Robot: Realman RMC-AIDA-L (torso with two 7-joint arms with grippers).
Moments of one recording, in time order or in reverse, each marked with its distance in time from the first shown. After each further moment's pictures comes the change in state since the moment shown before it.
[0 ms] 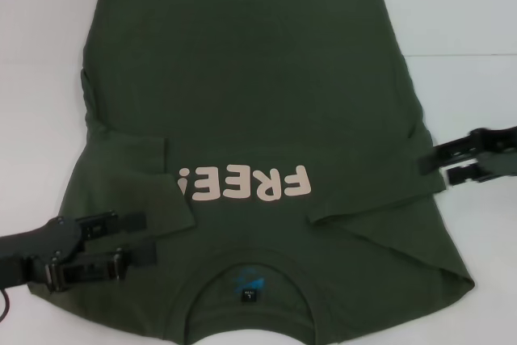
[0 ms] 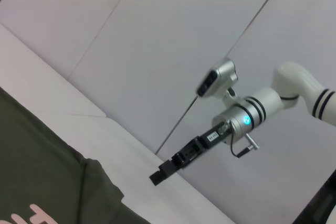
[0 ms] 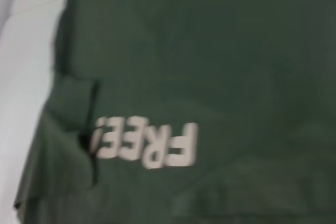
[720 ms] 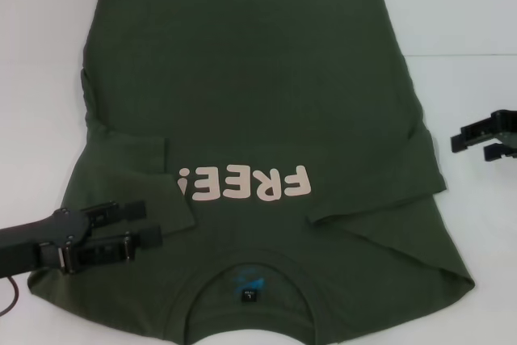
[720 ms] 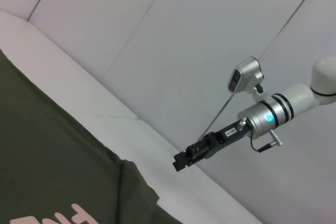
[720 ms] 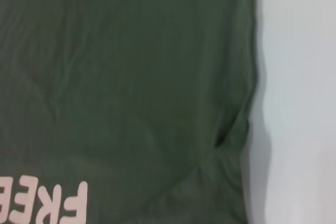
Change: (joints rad) left arm -0.011 -0.002 0.003 -0.027 0.002 -0.103 0.003; right arm 0.058 -0.004 0.044 0.012 -0.210 0.170 0.045
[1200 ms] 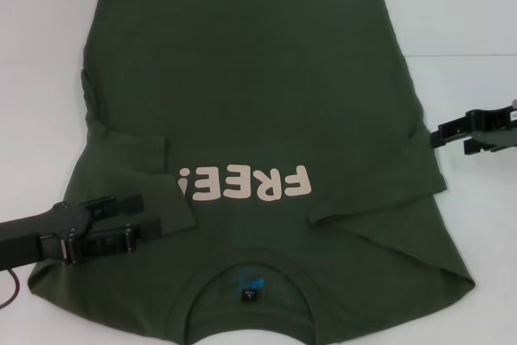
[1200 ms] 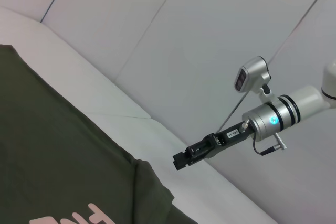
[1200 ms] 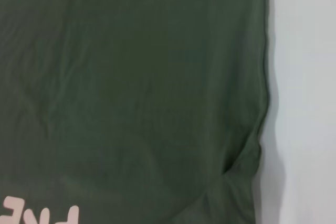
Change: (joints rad) left arm -0.007 0.000 0.003 0.004 0.003 -0.039 0.000; right arm 0.008 0.056 -0.017 0.013 -0.013 0.127 -0.016
